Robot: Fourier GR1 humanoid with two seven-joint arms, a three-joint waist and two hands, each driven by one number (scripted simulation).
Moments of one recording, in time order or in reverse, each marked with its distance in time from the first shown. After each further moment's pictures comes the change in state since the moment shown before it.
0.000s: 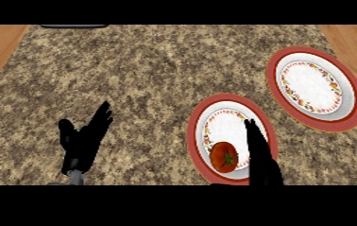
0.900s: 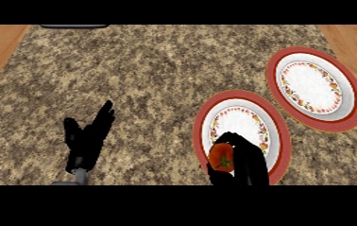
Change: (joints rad) left arm -0.008 -0.055 0.034 0.005 -0.058 -0.023 0.012; right arm -0.138 0.001 -0.005 0.217 0.052 0.017 -0.035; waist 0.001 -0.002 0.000
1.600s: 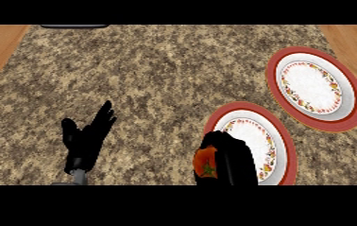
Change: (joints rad) left arm 0.010 -0.011 0.017 -0.015 -0.009 -0.018 0.009; right arm -0.053 0.007 0.143 -0.117 0.207 0.064 0.028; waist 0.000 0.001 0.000
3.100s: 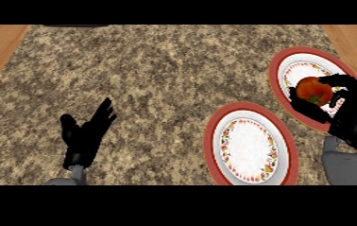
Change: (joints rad) left arm -0.030 0.001 0.031 0.026 -0.006 -0.036 0.005; right arm -0.242 -0.260 -0.724 0.259 -0.671 -0.461 -0.440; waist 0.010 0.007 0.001
